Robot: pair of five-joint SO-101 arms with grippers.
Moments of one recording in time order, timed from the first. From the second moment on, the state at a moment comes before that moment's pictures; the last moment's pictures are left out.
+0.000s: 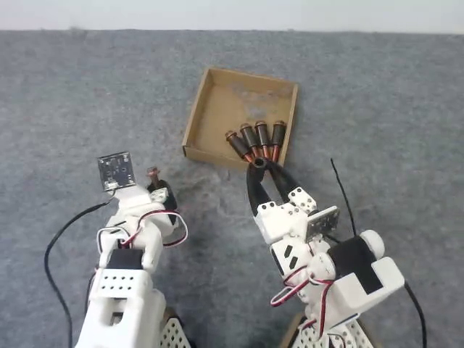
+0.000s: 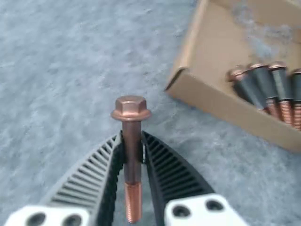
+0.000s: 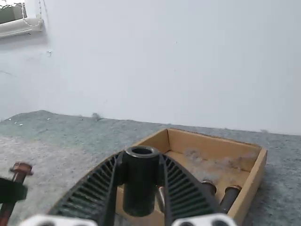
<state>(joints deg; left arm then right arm) -4.7 -61.9 92.2 22.5 20.9 -29.5 6.3 94.3 -97.1 -6.7</state>
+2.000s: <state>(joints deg) 25.4 -61.9 84.7 -1.3 11.5 -36.6 6.2 94.3 -90.5 -2.2</state>
